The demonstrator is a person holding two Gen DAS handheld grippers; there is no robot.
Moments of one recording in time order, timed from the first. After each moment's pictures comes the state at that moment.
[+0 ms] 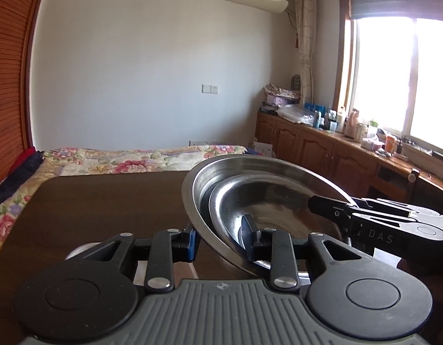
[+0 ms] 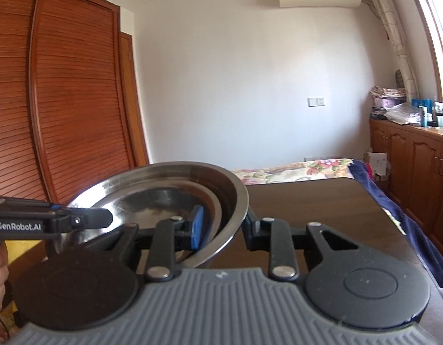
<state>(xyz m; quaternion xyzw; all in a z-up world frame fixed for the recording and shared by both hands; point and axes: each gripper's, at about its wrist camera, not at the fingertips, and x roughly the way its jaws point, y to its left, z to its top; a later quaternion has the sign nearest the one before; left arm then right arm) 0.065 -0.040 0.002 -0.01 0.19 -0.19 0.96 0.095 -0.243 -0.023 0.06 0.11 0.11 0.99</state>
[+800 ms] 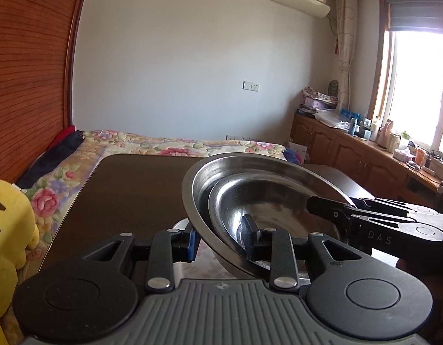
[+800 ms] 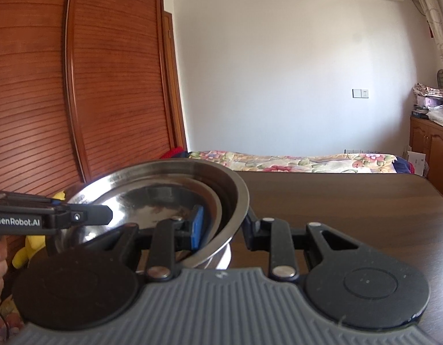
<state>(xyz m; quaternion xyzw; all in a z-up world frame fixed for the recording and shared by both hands) 0.064 0.052 -0.013 -0.04 0.21 -0.13 0.97 0.112 -0.163 -0.028 0.03 0.14 0.18 0.97</state>
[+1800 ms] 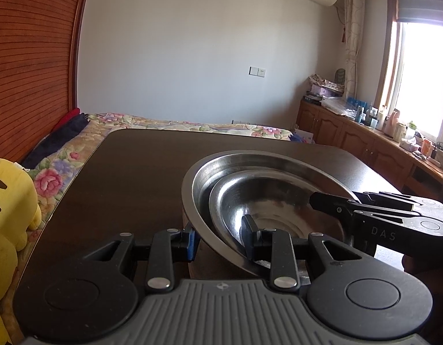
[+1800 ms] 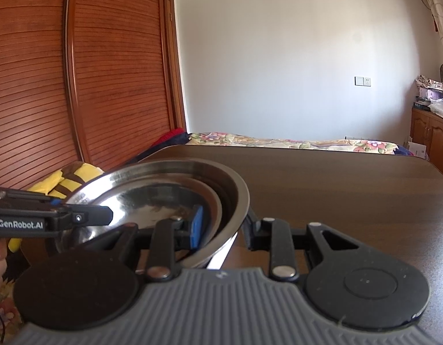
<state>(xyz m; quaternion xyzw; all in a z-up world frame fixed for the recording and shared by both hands) 0.064 0.052 -0.037 -0.04 0.24 -0.12 0.96 0.115 -0.146 -0.044 0.02 0.17 0.18 0.97</state>
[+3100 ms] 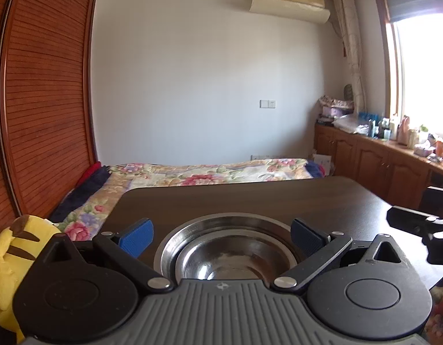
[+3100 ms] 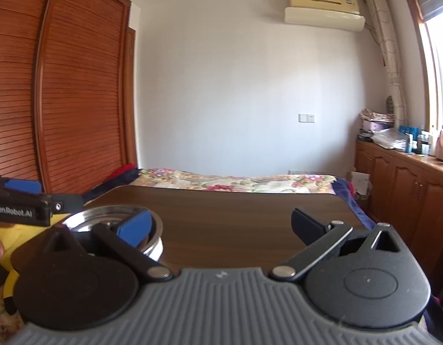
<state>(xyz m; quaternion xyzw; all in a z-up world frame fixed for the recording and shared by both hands) 0.017 -0.011 0.018 0.03 0.16 -0.05 0.99 0.050 -0.205 0.002 0.01 0.10 0.06 0.99</state>
